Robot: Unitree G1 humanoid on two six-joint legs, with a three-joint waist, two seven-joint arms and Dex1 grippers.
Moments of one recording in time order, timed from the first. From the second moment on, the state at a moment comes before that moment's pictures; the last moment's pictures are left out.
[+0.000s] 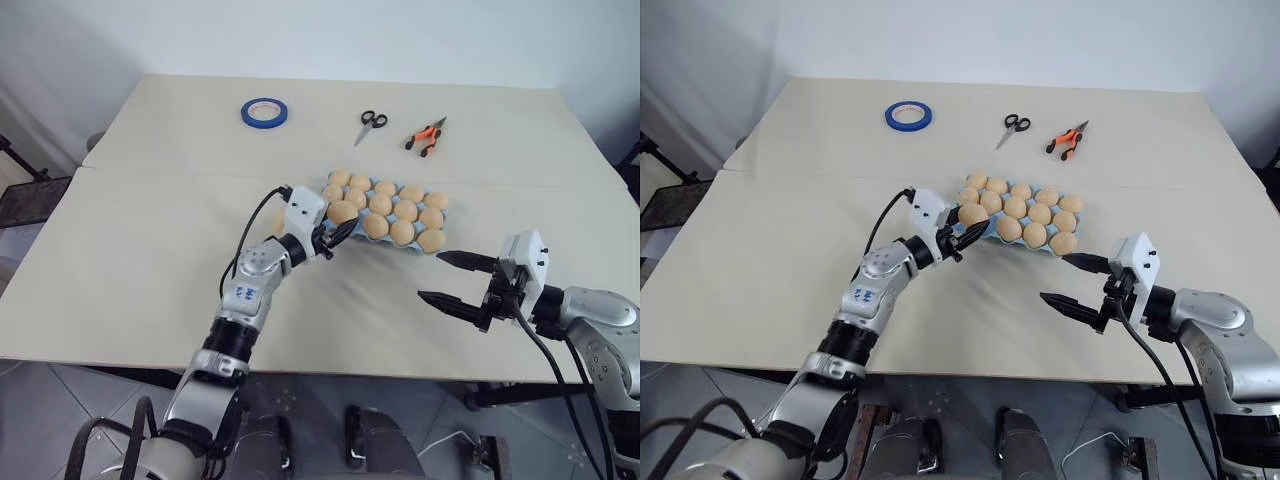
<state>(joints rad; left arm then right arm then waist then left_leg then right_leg) -0.76 0.07 -0.09 0.53 -0.13 0.05 -0.45 -0.14 -0.75 -0.20 -0.24 0.56 0.44 1.00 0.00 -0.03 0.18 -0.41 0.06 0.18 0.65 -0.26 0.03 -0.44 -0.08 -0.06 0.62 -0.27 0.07</state>
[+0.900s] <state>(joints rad) -0.51 0.22 -0.03 0.16 -0.18 0.16 -0.57 -0.11 -0.74 -0.20 -0.26 0.55 0.43 0.96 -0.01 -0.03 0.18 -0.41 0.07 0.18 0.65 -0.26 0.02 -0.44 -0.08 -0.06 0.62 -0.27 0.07</state>
